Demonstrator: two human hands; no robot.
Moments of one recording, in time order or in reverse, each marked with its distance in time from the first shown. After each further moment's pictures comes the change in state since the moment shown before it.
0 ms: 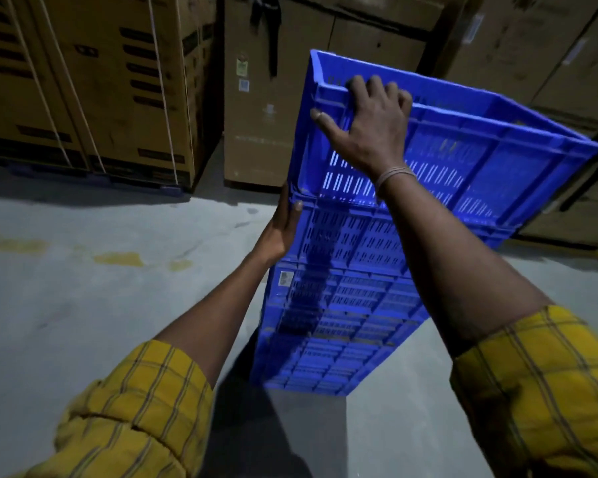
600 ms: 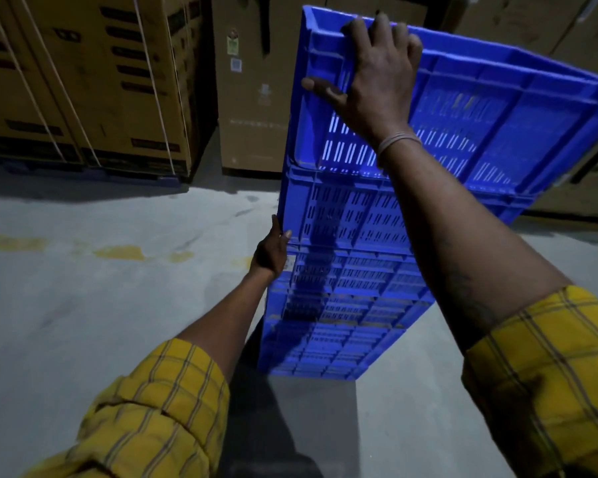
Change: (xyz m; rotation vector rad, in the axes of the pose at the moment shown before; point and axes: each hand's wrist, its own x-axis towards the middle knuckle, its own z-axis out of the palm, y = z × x) left_hand -0.016 -0.094 0.049 0.048 -0.009 -0.208; right_hand -0.004 0.003 0.010 -0.048 0.055 0.020
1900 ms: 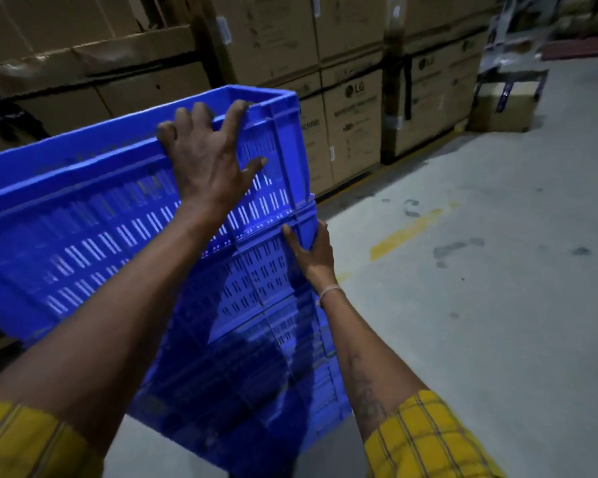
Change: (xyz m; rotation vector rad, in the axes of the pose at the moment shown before) left_hand 0.054 0.406 0.156 0.963 0.464 0.980; right_hand -0.220 0.295 0.127 0.988 0.089 1.095
